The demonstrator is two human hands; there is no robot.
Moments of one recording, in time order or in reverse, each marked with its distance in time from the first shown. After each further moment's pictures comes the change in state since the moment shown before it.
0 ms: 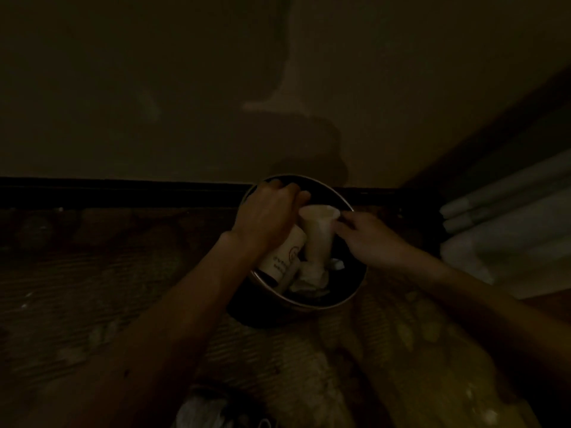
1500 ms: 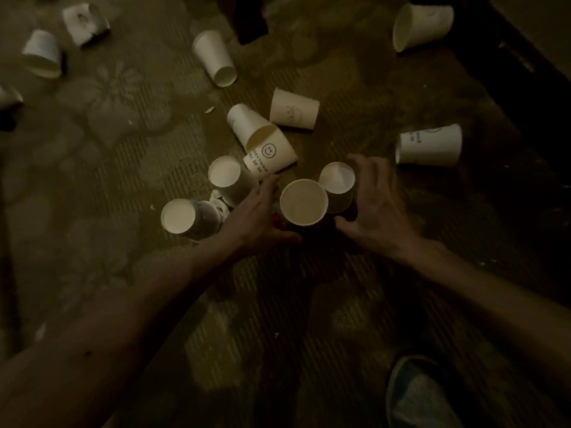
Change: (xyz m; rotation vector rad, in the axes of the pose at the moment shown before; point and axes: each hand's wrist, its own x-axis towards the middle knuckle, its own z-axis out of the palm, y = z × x) left_hand -0.565 -0.204 -0.154 -0.110 0.409 -1.519; right_hand -0.109 -0.375 0.484 -0.353 -0.520 -1.478
